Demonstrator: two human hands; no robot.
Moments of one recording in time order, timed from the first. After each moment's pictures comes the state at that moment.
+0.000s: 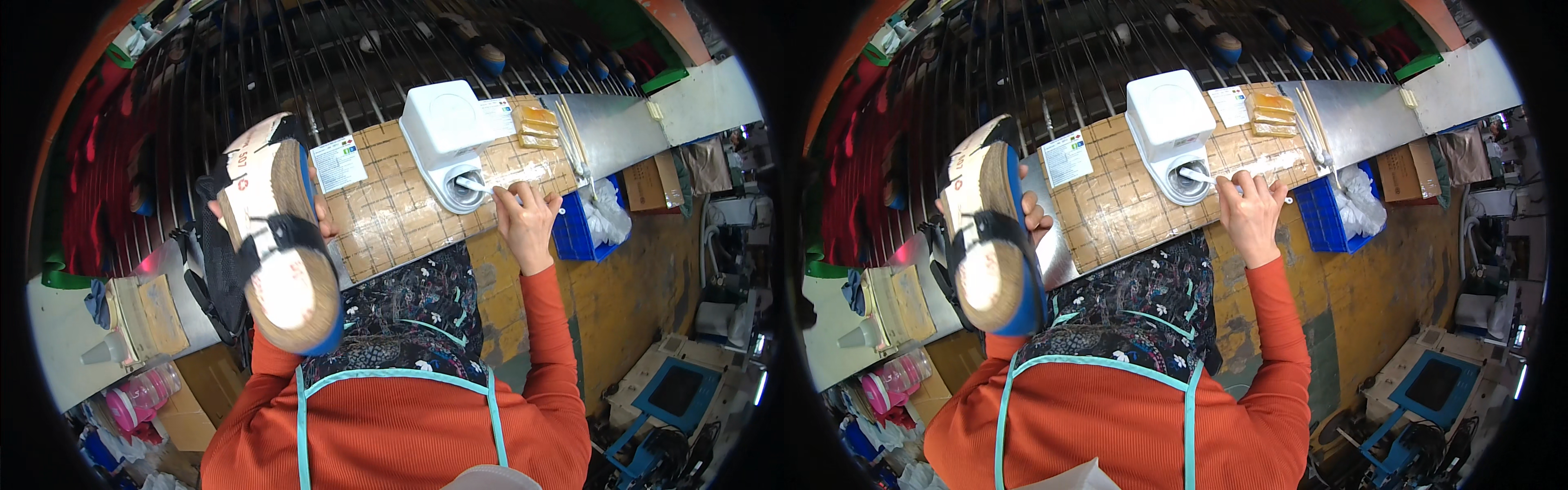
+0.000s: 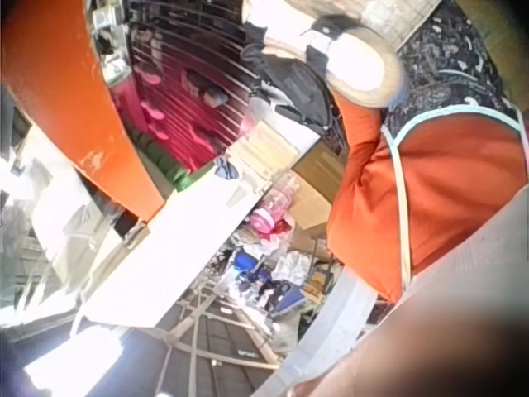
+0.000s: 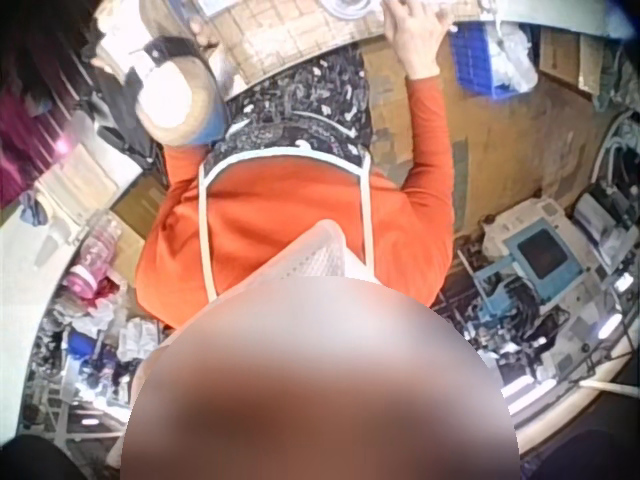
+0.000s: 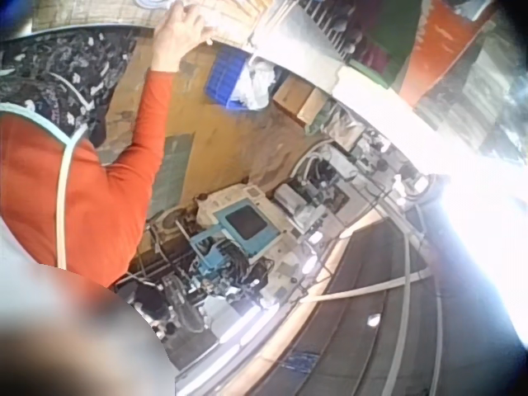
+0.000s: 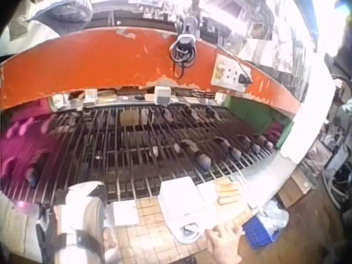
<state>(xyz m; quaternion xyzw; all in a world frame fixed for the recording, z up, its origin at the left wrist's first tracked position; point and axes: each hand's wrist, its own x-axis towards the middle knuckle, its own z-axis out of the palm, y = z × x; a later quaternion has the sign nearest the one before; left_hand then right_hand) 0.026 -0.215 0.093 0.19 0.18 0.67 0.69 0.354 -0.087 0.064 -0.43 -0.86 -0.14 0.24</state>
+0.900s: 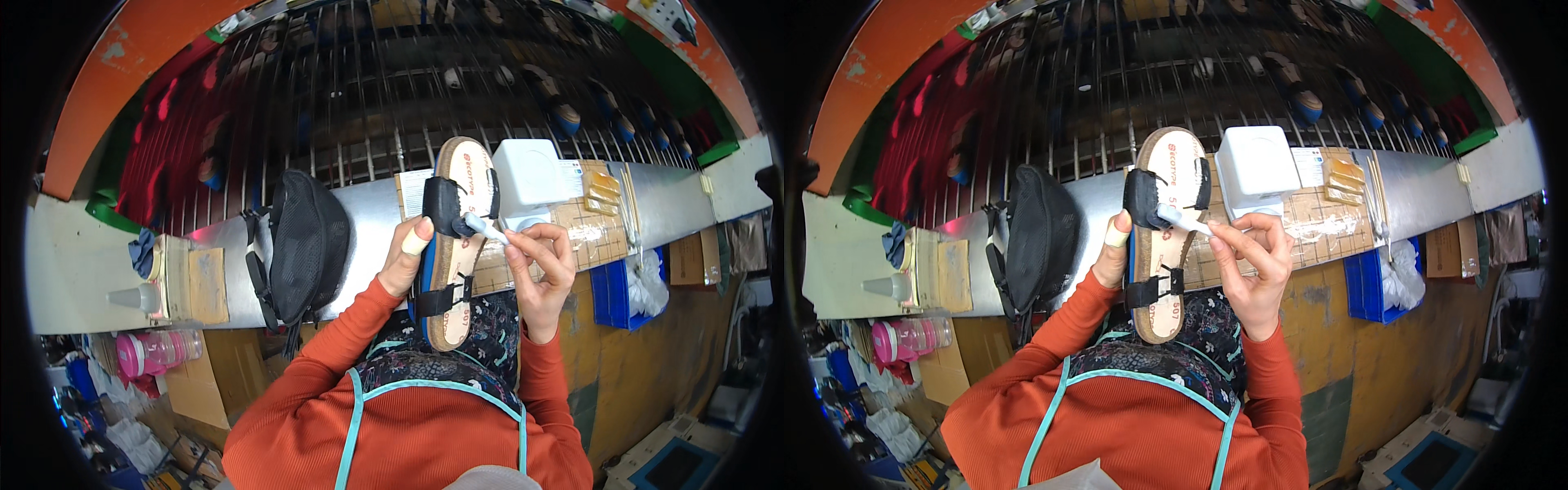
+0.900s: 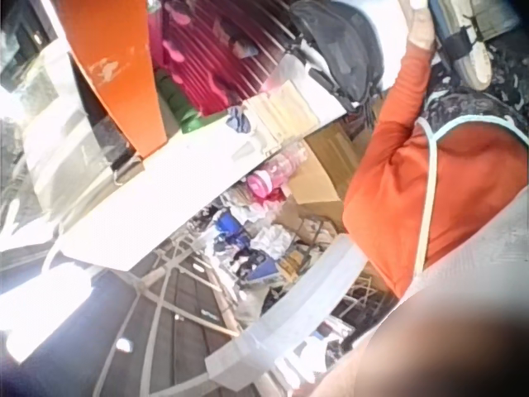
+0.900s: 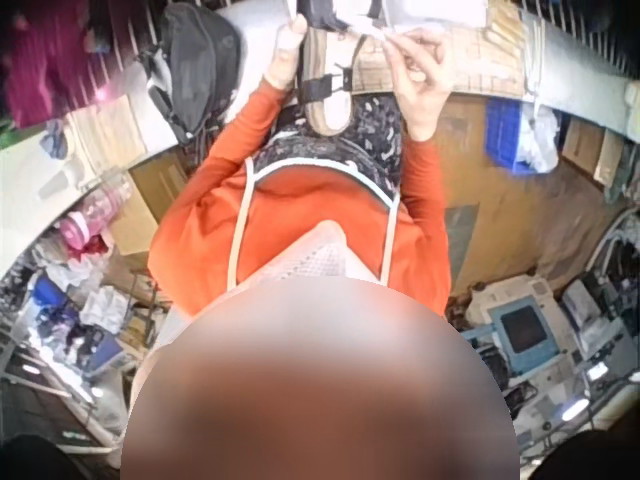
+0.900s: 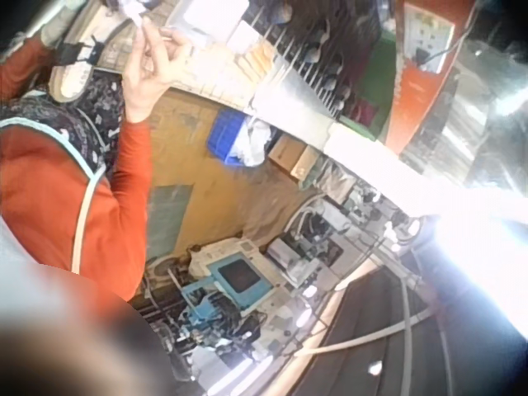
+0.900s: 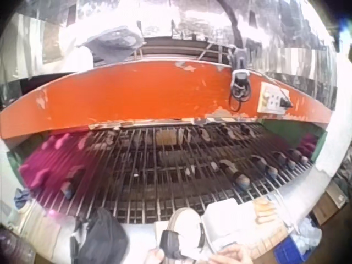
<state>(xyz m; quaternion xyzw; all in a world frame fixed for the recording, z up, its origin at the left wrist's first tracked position) 0.070 -0.197 0.059 0.33 0.39 0.63 0.58 0.256 -0.138 0.122 -0.34 -0.77 0.25 0.48</state>
